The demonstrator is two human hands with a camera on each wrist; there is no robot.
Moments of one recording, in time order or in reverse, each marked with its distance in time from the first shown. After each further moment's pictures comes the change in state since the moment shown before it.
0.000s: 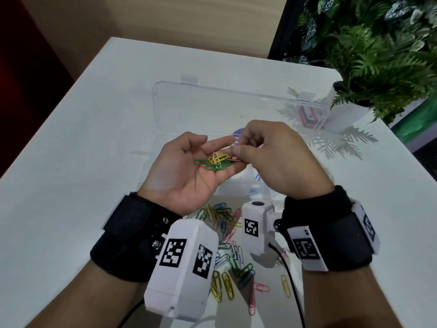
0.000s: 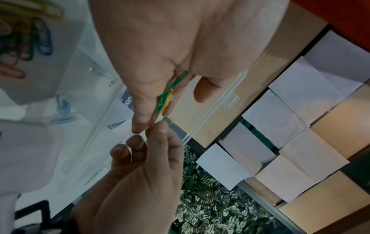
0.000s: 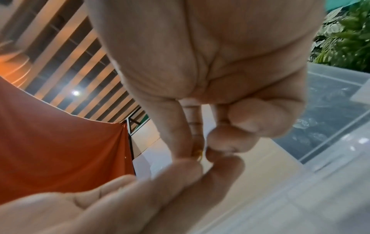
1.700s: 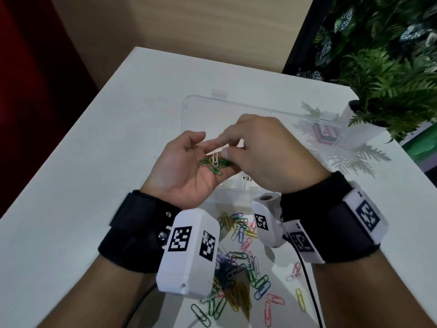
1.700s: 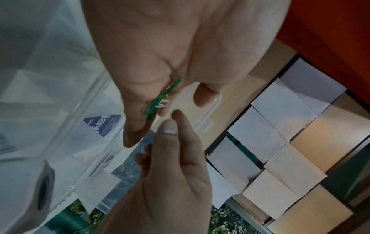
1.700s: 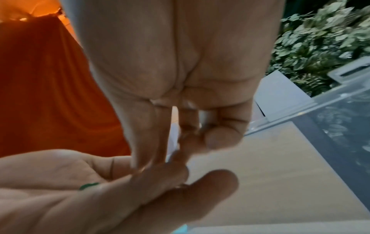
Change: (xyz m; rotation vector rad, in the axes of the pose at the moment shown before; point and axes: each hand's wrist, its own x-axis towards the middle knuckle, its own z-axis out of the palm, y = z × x) left_hand -0.004 0.034 -0.018 -0.020 -0.034 0.007; right_hand 0.023 -0.054 0.010 -0.330 -0.177 -0.295
